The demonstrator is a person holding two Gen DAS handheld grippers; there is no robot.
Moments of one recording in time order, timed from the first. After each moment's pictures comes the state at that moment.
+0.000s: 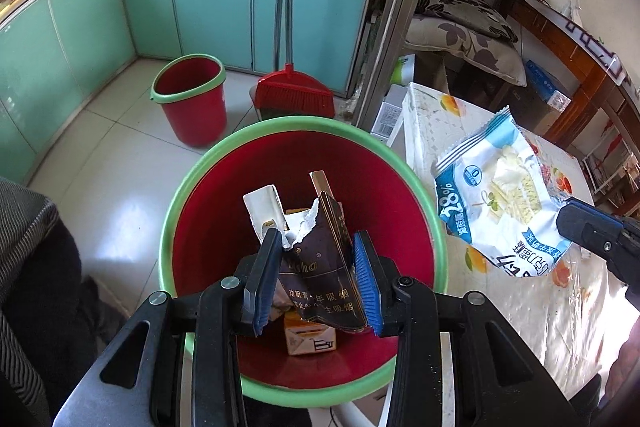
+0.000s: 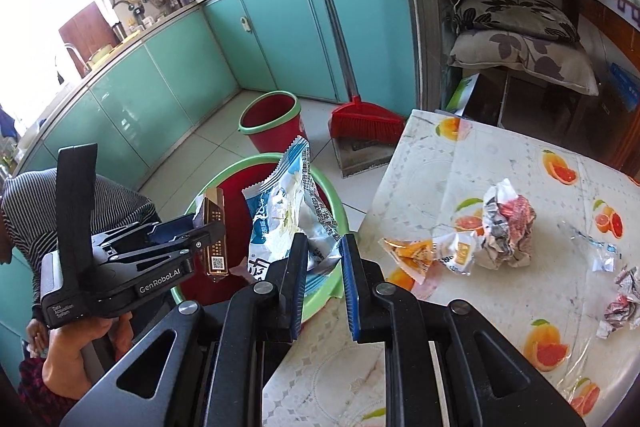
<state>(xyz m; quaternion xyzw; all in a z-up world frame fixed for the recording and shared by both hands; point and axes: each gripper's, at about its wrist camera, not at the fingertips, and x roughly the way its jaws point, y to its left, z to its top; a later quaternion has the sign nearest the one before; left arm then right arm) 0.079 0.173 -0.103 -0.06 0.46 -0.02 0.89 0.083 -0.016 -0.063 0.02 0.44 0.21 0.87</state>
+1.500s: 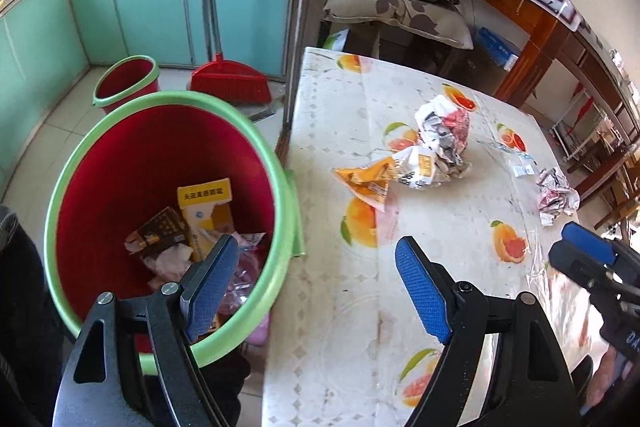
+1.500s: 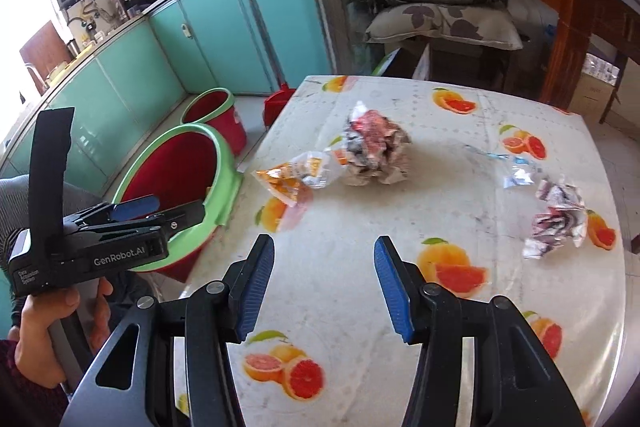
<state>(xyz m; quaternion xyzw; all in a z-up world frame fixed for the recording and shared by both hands) 0.061 0.051 -0.109 -0.04 0.47 -0.10 0.88 0.015 -0.180 -0.091 0.04 0.43 0.08 0.90</state>
